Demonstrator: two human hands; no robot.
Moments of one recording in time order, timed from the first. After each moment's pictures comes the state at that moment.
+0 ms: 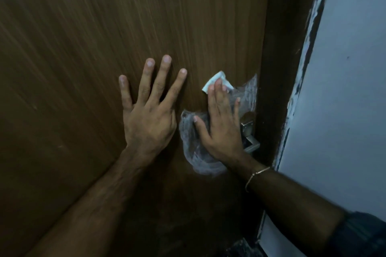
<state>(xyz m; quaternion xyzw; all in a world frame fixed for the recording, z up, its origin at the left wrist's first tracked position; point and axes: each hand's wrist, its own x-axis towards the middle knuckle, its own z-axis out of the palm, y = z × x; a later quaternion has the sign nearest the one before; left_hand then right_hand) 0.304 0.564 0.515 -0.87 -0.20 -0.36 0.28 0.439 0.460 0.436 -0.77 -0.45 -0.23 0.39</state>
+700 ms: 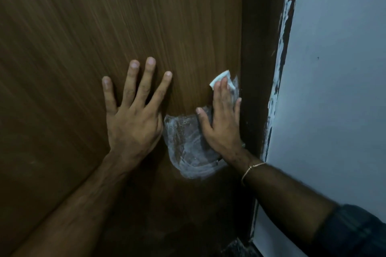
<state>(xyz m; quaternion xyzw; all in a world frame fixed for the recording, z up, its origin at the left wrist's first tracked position) 0.313 0.564 0.519 -0.86 -0.17 -0.36 0.31 0.475 0.446 0.433 -0.79 -0.38 -0.20 0.44</state>
